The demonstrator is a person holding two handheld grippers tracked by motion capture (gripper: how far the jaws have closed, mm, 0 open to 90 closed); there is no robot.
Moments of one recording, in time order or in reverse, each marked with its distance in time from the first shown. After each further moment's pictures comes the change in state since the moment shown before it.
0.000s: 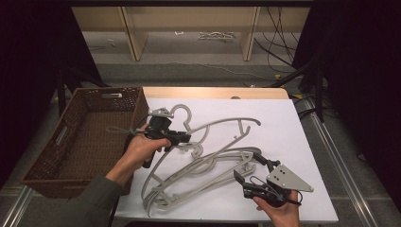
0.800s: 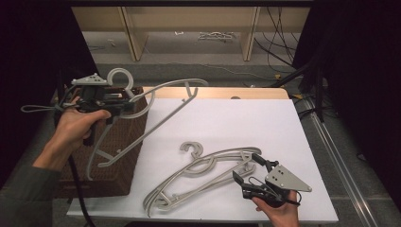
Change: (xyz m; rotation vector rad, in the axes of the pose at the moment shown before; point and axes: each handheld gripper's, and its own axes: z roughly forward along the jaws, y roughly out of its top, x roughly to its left) left arm 0.055 0.020 -0.142 -0.125 0.248 -0.010; right arm 0.002 -0.002 0.003 0.002 0.018 0.004
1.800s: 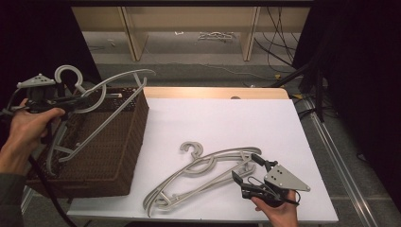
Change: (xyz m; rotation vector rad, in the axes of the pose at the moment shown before) left arm 0.098 -0.039 -0.057 -0.061 0.232 -0.039; right arm 0.000 -0.001 0.001 0.019 -0.018 -0.003
